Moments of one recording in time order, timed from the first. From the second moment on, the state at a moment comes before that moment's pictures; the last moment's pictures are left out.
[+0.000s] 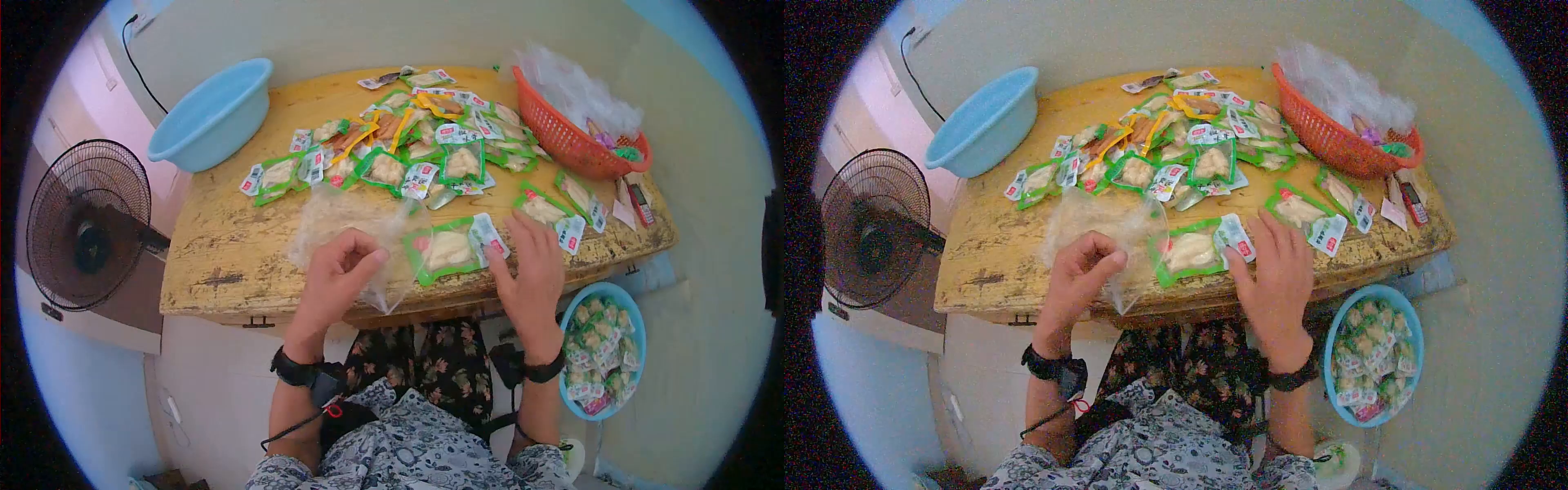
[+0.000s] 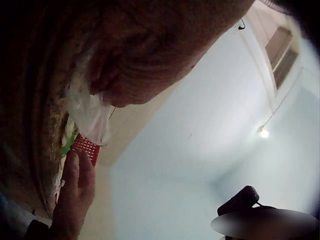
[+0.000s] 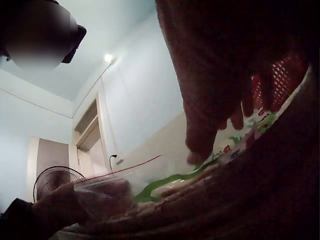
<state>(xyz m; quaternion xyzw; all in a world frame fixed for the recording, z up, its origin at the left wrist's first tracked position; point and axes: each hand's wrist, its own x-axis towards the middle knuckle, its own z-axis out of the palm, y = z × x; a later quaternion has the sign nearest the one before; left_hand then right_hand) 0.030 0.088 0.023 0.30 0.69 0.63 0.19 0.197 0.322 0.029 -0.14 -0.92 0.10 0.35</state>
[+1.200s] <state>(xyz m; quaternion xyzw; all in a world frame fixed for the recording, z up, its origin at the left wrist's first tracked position) 0.046 0.091 0.025 0.31 0.70 0.62 0.13 0.210 0.254 0.052 -0.19 -0.65 0.64 0.36</state>
